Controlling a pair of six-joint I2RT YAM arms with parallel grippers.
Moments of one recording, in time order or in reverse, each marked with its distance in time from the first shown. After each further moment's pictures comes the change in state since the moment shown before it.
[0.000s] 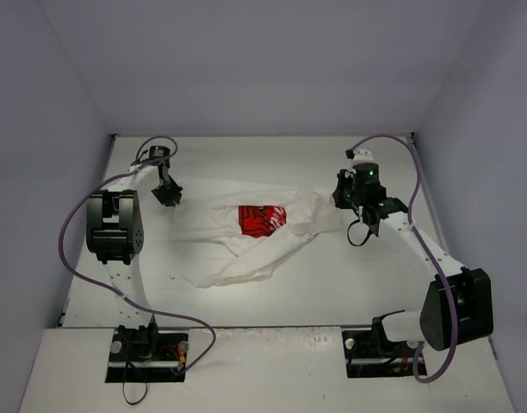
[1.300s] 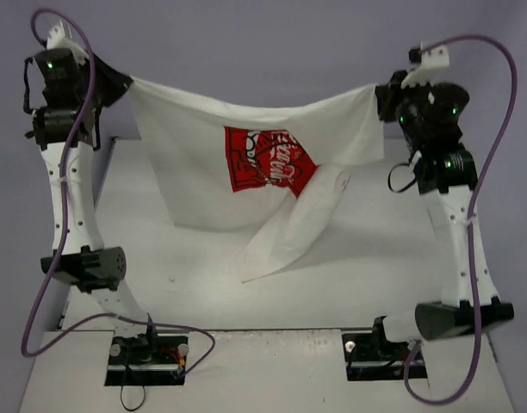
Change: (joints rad) left arm 0.141 -0.291 0.785 -0.160 0.311 0.149; right arm -0.145 0.011 0.779 -0.156 -0.130 -0.199
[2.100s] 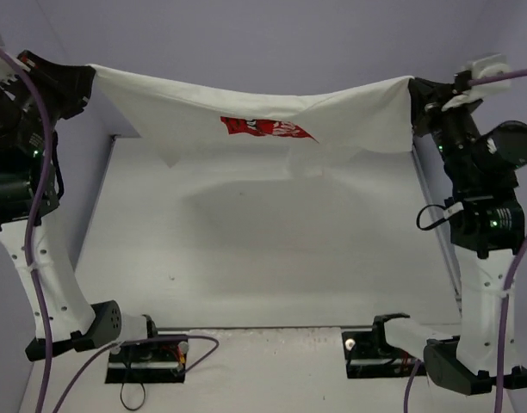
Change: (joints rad) left arm 0.076 -0.347 -0.037 0.071 0.106 0.003; right arm 0.000 -0.175 0.099 0.017 -0.078 -0.164
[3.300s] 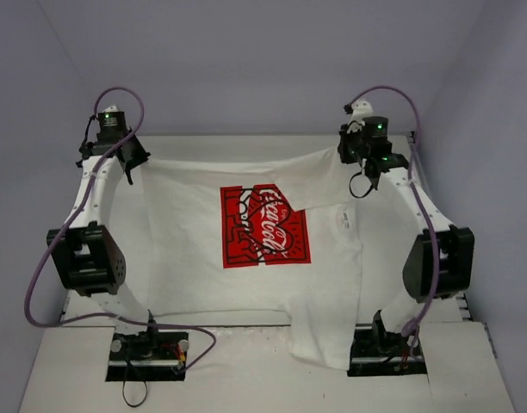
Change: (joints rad) left arm -0.095 0.269 -0.626 0.055 -0.357 0.139; right arm 0.042 0.424 -0.415 0.129 0.091 0.102
